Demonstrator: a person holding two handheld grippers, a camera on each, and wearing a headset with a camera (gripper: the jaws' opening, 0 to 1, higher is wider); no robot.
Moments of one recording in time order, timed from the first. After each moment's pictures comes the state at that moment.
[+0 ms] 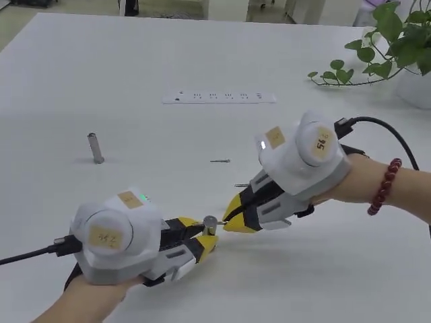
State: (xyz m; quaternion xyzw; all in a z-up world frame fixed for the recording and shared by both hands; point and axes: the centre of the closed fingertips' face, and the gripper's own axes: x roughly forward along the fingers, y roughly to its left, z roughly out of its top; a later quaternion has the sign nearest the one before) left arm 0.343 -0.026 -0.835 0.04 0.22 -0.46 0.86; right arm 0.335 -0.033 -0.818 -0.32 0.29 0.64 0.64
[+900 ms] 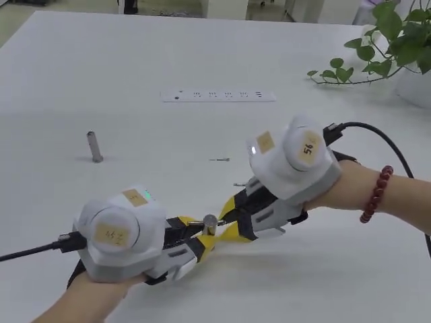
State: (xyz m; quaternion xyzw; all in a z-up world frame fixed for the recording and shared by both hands) left arm 0.345 -0.026 -0.839 0.06 0.23 -0.46 0.86; right arm 0.330 -0.030 -0.828 -0.31 0.31 0.63 0.64
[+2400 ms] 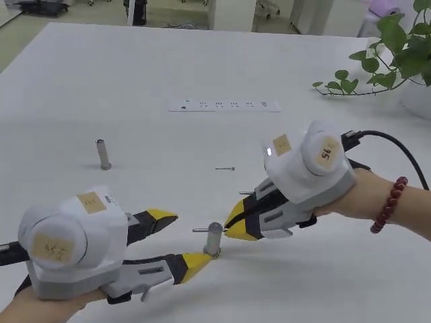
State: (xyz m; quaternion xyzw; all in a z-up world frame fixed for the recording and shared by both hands) left arm 0.327 0.010 -0.802 0.07 0.20 -0.46 0.86; right arm 0.335 -0.030 -0.815 -0.30 0.29 0.62 0.66
